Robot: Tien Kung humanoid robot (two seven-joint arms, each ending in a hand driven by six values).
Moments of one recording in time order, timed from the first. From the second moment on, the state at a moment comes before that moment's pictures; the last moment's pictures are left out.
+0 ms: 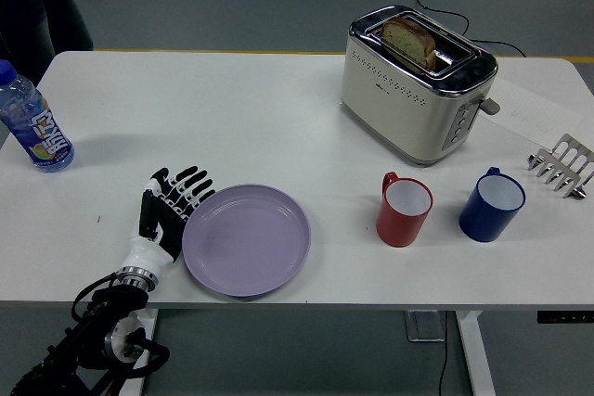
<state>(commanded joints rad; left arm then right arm) -0.18 0.00 -1.19 -1.04 0.65 -0.04 -0.32 -0.03 -0.02 0.42 0.29 0.59 -0.20 0.08</state>
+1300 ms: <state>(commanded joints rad) -0.23 0.00 -1.18 -1.06 0.63 -0.03 -0.32 -0.04 -0.02 0.44 0.29 0.56 -0.21 0.07</state>
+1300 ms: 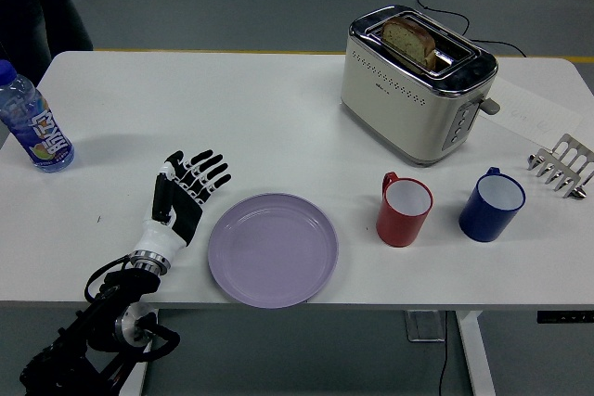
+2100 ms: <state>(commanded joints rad) -0.17 0.07 -1.52 -1.16 0.80 -0.04 -0.14 -0.04 -0.03 0.38 0.28 0.66 -0.19 0.10</state>
